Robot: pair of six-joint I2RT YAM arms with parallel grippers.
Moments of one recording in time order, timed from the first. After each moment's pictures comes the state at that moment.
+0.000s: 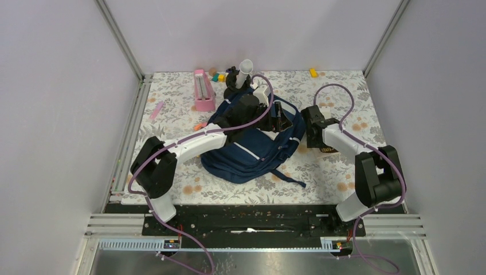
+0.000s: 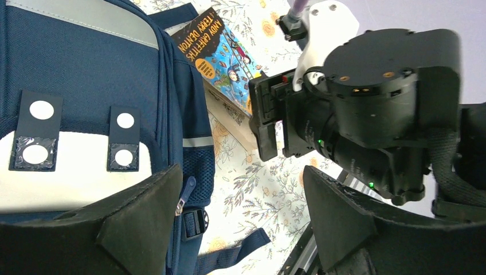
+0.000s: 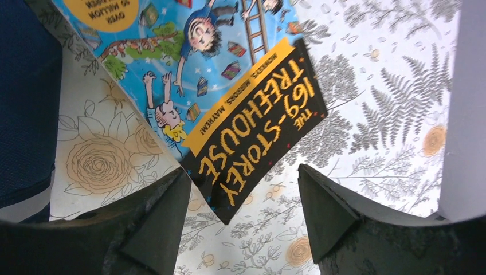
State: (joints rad) left arm -0.79 1.75 1.30 0.10 0.21 -0.65; right arm 0.30 1.58 0.97 -0.62 0.57 0.32
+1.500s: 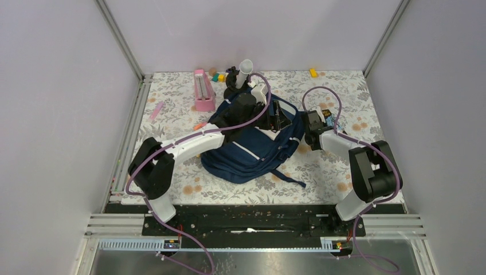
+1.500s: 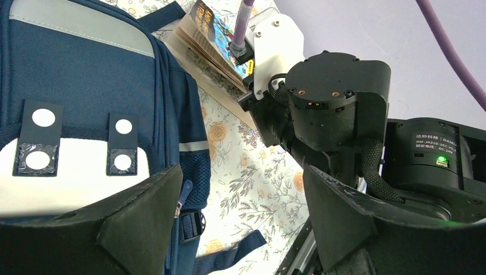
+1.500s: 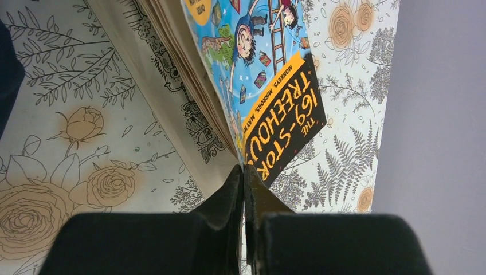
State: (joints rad) left arm -0.78 1.73 1.28 0.13 0.23 -0.66; right arm 0.30 1.62 0.84 -0.28 0.70 -0.08
